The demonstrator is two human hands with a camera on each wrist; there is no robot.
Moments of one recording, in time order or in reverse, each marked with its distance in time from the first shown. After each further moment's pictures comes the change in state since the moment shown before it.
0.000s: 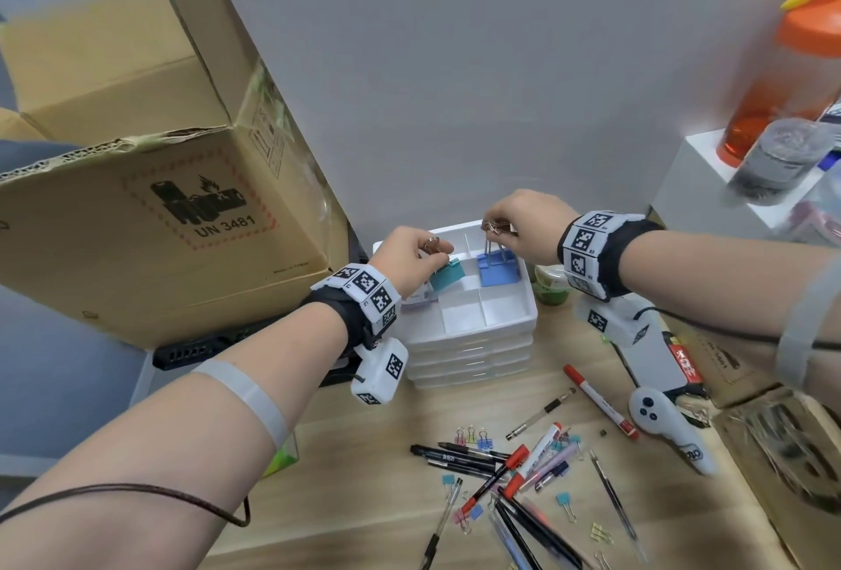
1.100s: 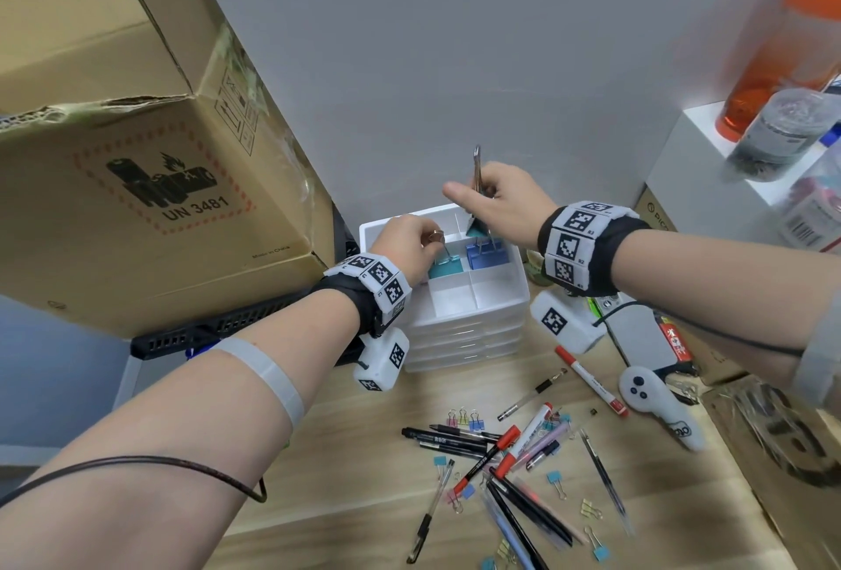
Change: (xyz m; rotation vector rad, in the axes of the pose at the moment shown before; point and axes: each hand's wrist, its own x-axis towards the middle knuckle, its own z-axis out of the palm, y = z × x) left_hand 0.015 -0.009 0.024 0.235 0.014 0.063; right_hand 0.001 -0.029 0.009 0.727 0.223 0.200
